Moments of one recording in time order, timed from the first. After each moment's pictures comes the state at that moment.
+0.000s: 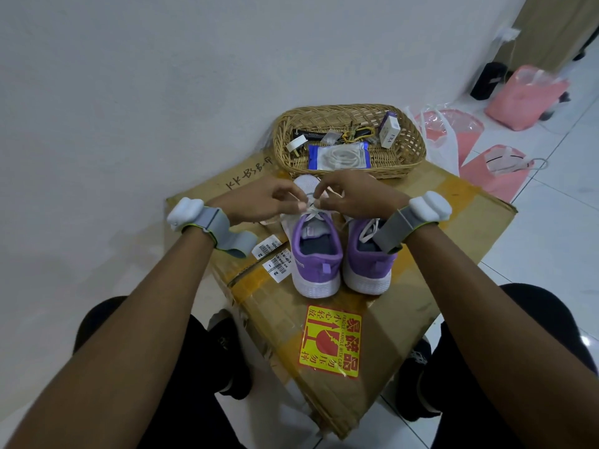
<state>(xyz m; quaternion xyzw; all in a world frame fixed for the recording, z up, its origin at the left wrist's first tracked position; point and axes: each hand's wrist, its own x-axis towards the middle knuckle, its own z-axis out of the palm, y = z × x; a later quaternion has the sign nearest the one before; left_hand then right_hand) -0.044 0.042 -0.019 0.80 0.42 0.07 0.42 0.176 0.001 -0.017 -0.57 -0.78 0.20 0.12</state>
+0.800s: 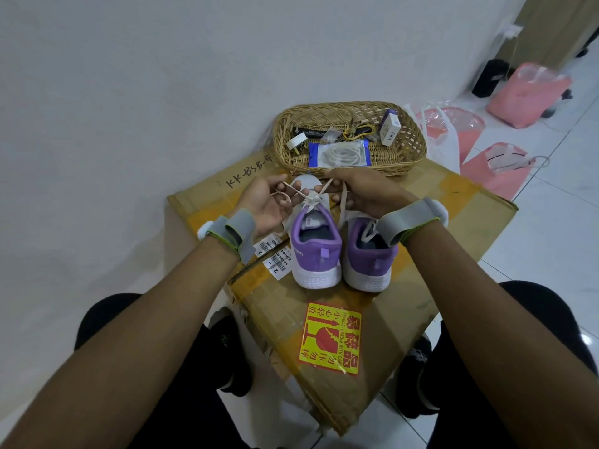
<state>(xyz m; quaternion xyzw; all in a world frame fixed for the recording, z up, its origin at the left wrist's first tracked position) -0.019 0.031 -0.038 0.20 0.45 0.36 0.79 0.173 0.010 -0.026 -0.59 -0.40 0.61 0.35</state>
